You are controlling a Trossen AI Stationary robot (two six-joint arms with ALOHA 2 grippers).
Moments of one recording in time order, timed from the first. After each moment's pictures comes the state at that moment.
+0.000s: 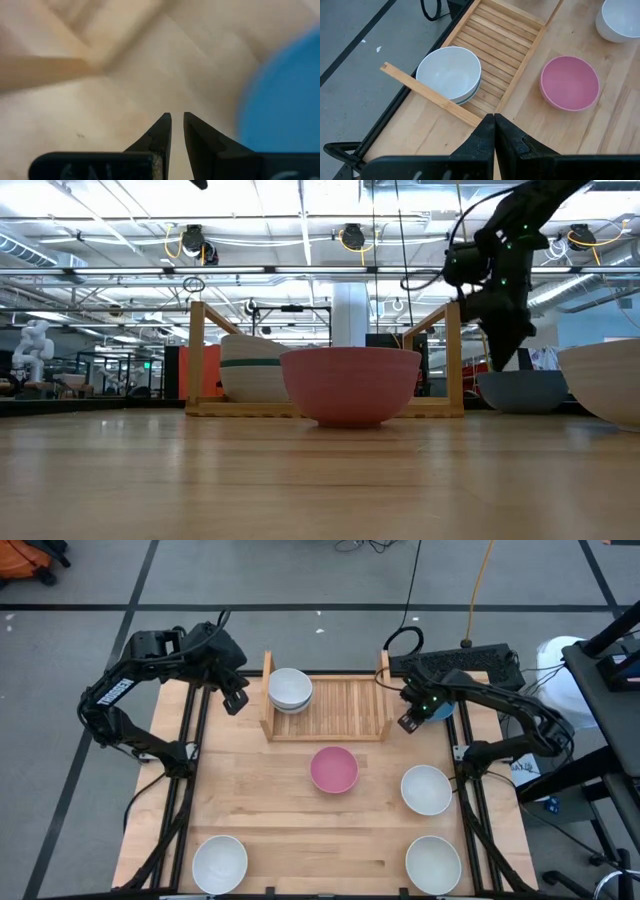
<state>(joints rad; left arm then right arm) 0.35 1.39 1.96 -1.51 -0.10 -0.16 -0.77 1.29 0.83 -0.92 -0.13 0.04</state>
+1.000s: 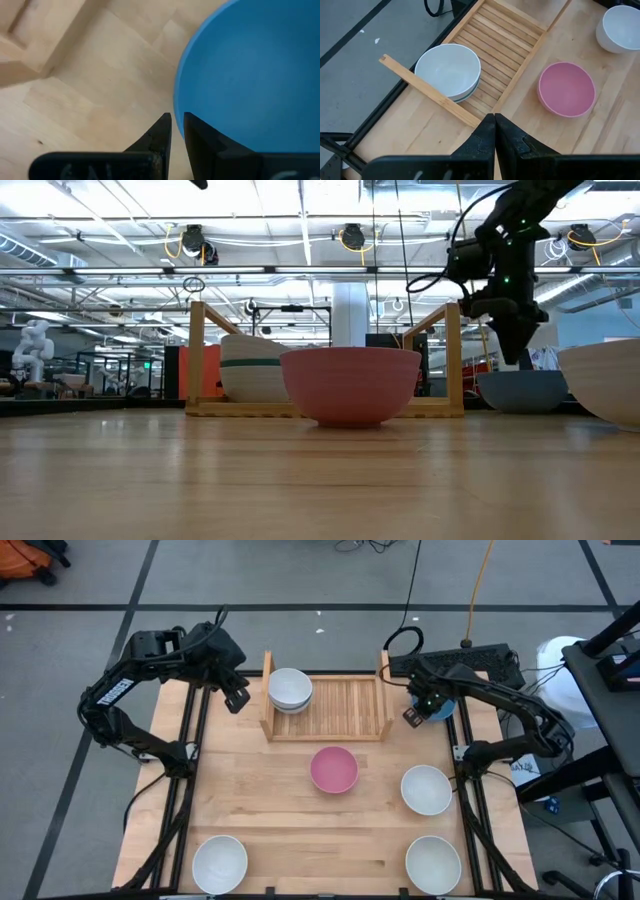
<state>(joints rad) 0.35 1.39 1.96 -1.51 -0.10 -0.24 -0.81 1.29 0.88 -1.05 0.05 0.09</state>
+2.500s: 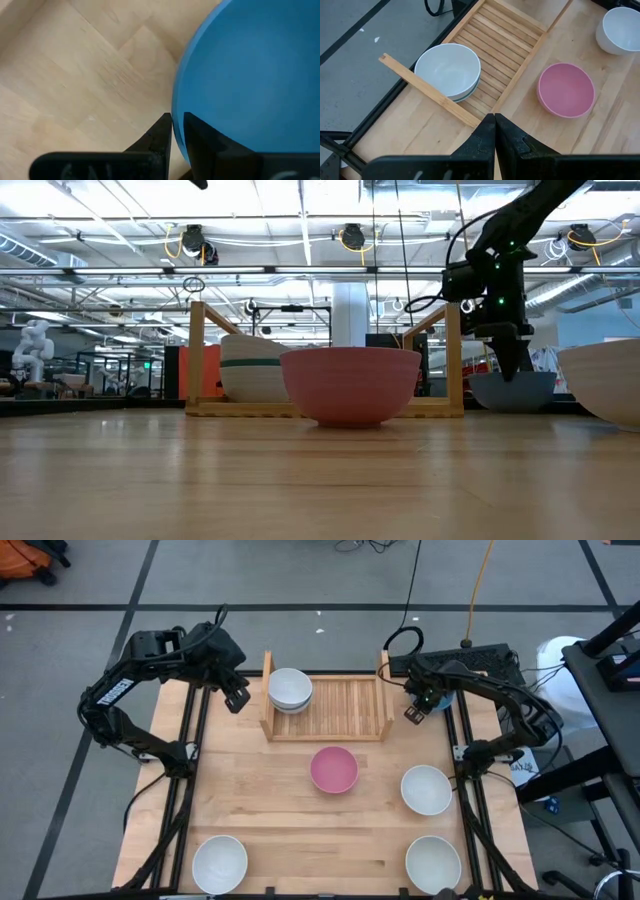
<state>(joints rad) 0.35 1.39 1.96 -1.51 -0.10 -0.25 -0.89 1.42 0.88 -0.96 0.13 -0.14</state>
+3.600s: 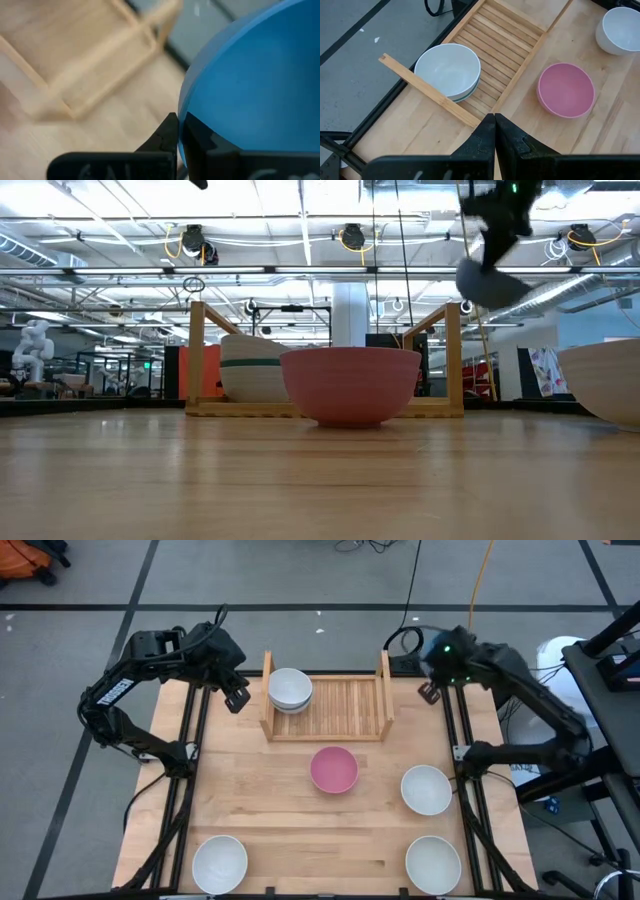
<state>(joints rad) 0.35 1.39 1.96 -1.51 -0.10 -0.25 -0.74 1.11 1.32 -1.21 0.18 -0.08</state>
